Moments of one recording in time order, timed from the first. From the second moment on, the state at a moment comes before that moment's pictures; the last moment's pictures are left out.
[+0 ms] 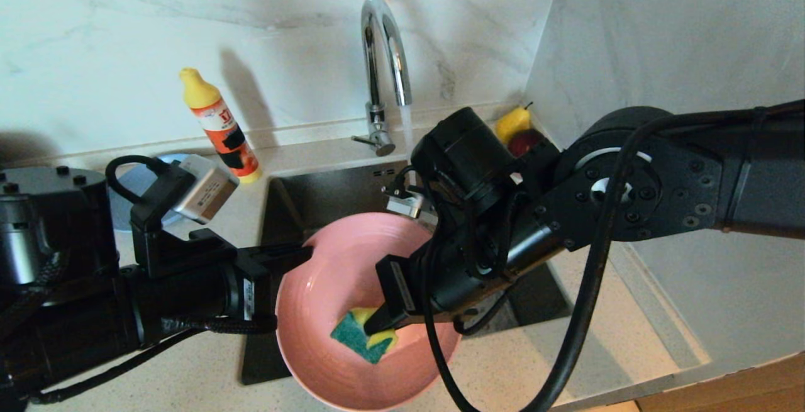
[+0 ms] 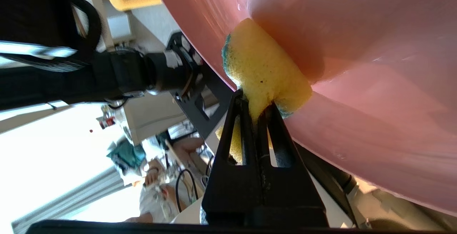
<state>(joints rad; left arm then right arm) -0.49 1.34 -0.62 -0.46 -0.13 0.03 0.89 2.00 -1.81 0.63 0.47 0.55</state>
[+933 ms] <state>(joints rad) -0.50 1.34 -0.60 -0.46 -0.13 0.04 0.86 2.00 -1.92 0.62 0.47 0.55</state>
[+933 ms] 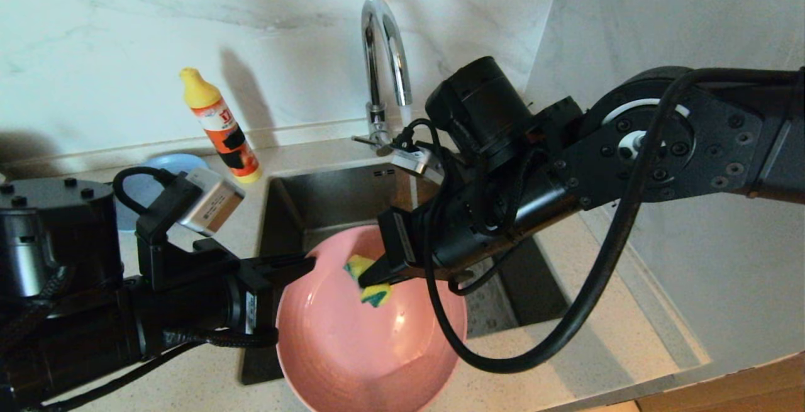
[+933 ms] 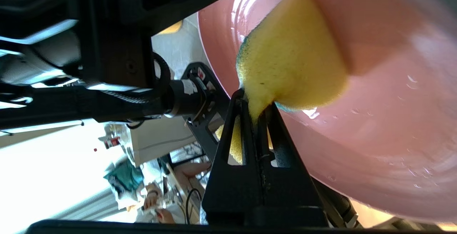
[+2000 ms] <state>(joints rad) -0.50 1.34 -0.60 -0.46 -0.13 0.02 0.99 1.97 -1.91 0.73 0.46 0.55</state>
